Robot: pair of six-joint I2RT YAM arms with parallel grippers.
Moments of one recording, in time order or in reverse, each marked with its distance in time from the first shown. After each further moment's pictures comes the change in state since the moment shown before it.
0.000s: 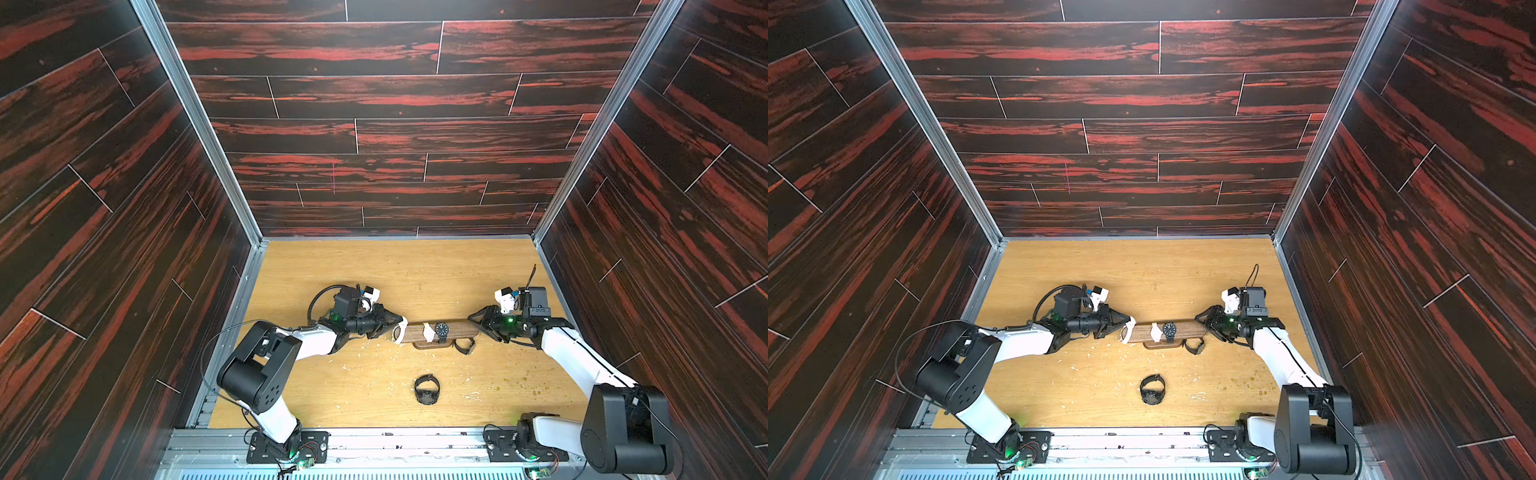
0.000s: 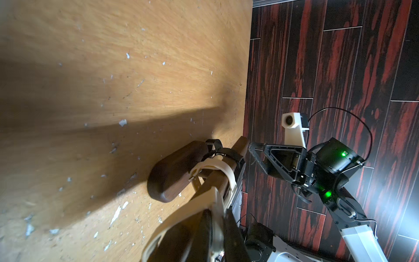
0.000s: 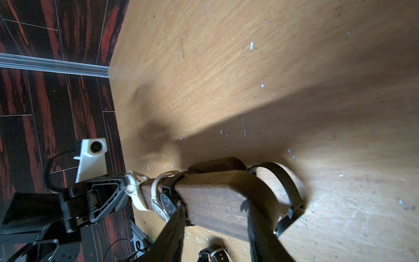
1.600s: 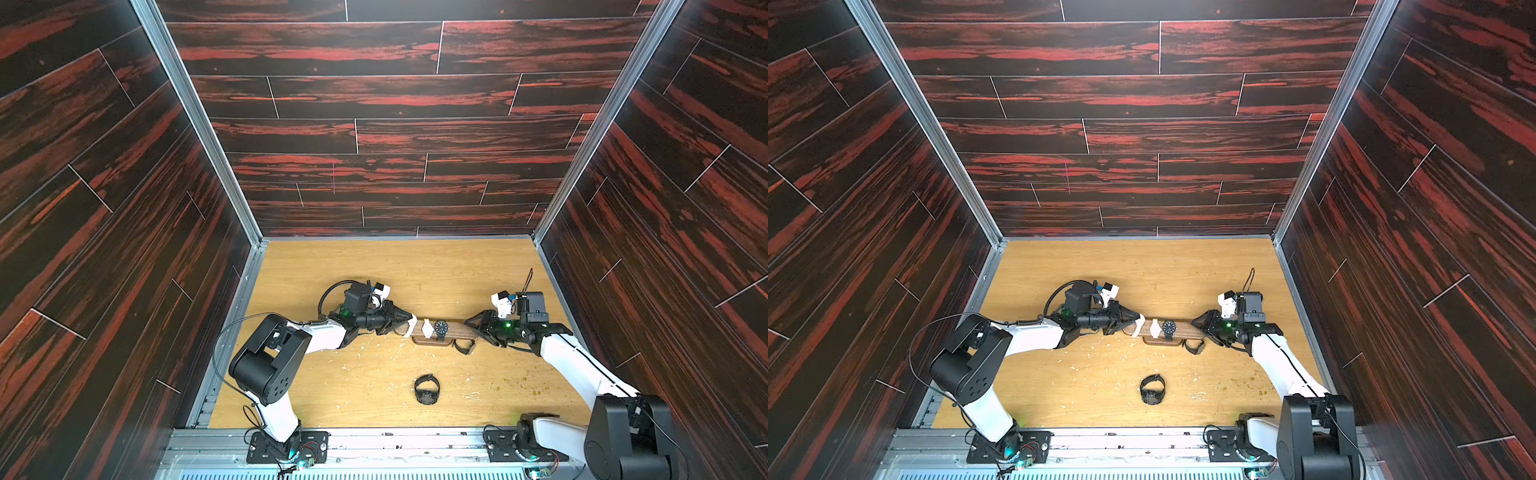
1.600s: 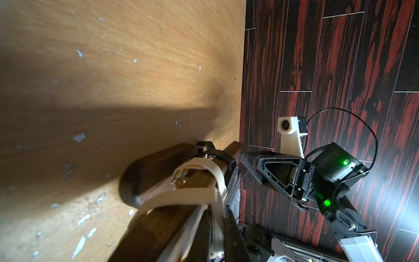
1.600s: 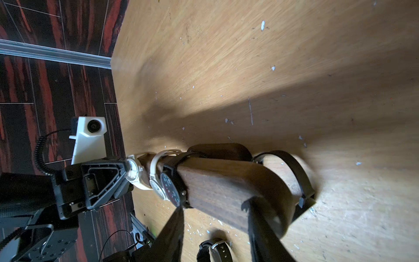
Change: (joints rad) left arm -0.055 0.061 0.096 -0.007 -0.003 -0.002; right arm 0.039 -0.052 -0.050 0.016 0.000 0.017
